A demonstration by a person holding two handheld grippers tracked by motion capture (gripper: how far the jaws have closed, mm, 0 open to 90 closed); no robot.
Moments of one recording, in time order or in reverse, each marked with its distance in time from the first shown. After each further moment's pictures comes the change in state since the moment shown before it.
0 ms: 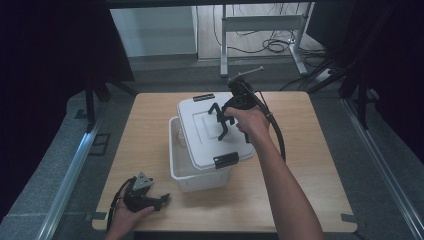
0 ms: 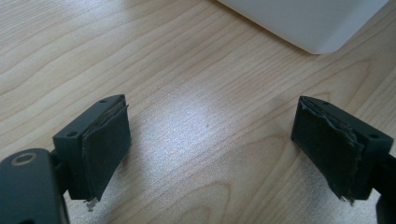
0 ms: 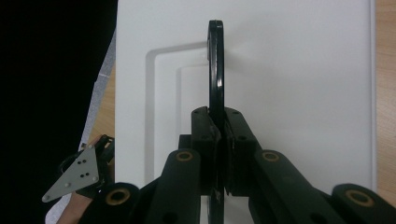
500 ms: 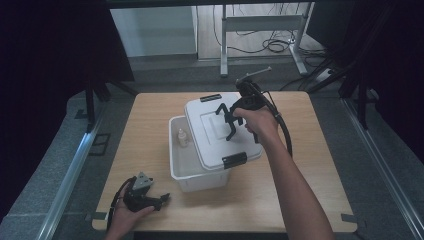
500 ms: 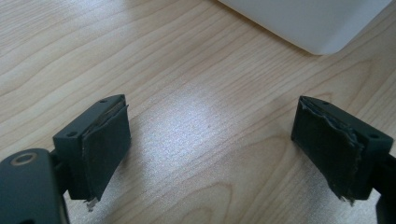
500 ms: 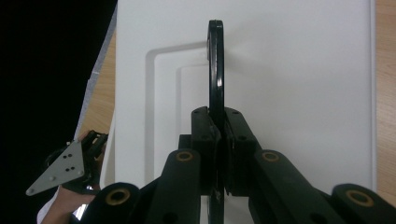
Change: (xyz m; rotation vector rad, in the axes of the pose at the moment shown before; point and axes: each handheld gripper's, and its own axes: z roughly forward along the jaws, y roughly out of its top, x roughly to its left) left arm 0.001 0.000 0.000 0.000 0.001 0.000; right arm -0.019 -0.002 -0.008 0.002 -0.013 -0.012
